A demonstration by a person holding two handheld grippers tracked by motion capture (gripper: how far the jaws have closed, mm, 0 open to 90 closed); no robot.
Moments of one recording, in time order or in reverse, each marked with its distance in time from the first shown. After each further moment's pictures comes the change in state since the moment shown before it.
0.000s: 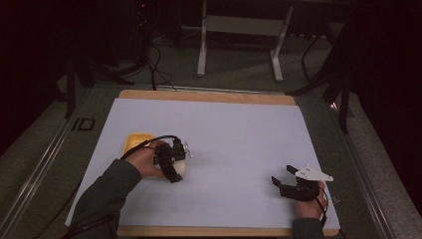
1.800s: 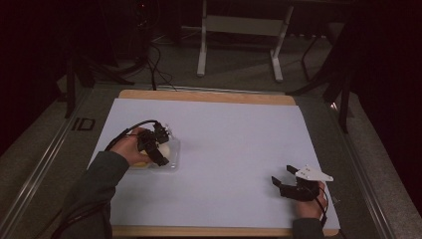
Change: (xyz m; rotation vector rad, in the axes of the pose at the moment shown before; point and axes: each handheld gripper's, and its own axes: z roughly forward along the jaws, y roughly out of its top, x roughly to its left) left arm 0.045 -0.033 -0.019 -0.009 0.071 -0.209; right arm 0.000 0.000 0.000 -0.001 -0.001 -0.002
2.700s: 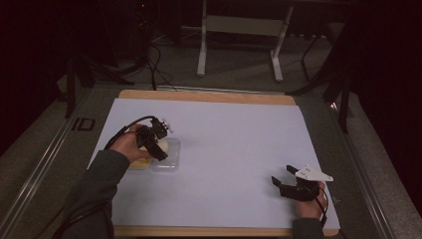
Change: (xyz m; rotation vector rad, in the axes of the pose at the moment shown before) left arm 0.010 0.002 -0.004 -0.015 0.067 -0.083; right arm 0.000 0.000 0.000 0.000 0.000 0.000
